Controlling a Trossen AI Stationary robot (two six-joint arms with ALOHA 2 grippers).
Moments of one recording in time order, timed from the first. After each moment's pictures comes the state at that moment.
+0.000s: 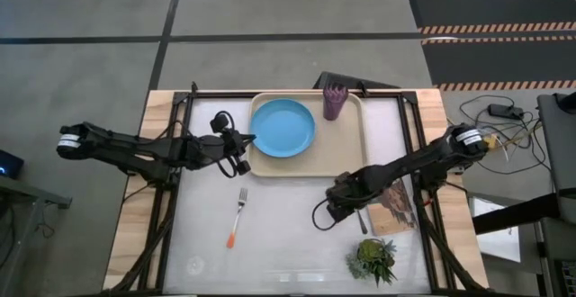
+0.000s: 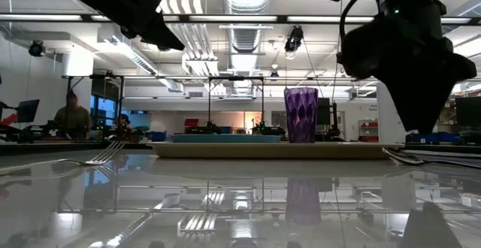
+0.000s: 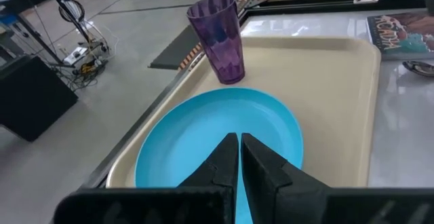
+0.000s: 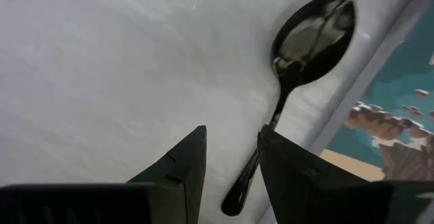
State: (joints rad) left arm -0.04 1.01 0.65 -0.06 -0.61 0.01; right arm 0.29 1.66 1.06 -0.88 -0.11 1.31
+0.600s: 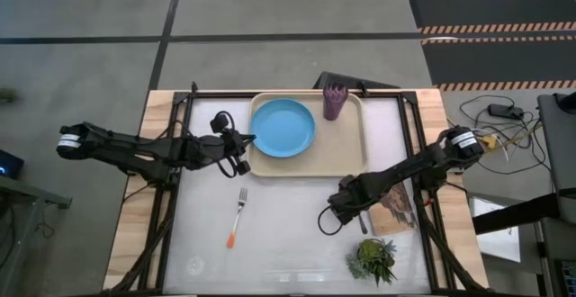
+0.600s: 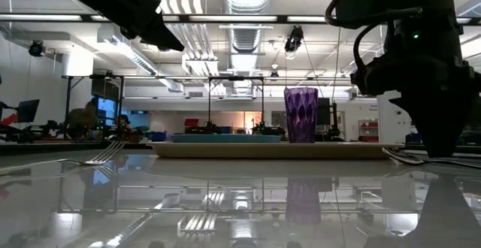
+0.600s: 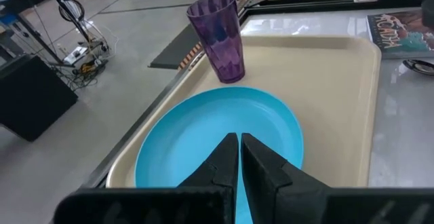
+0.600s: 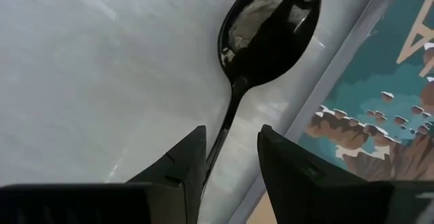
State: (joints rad) left arm -0.04 1.01 0.65 -0.06 -0.61 0.01; right arm 0.32 1.71 1.00 -0.90 -0.05 1.29
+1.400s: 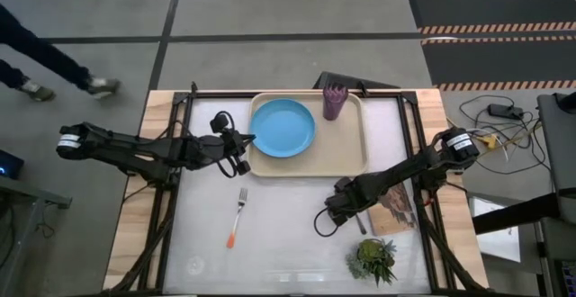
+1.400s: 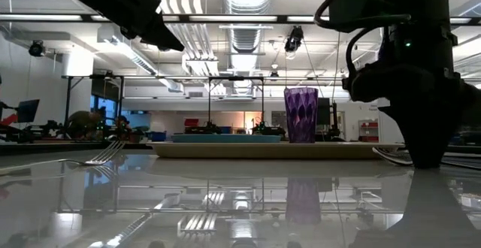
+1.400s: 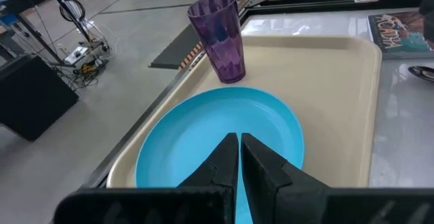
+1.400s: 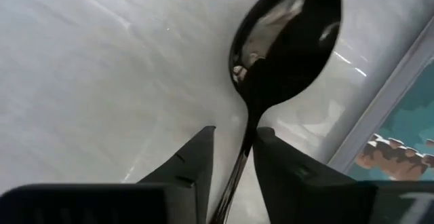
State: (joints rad) left arm -0.04 1.01 0.65 -0.06 -0.61 0.01; right arm 0.32 1.77 0.99 -0.78 -0.02 1.31
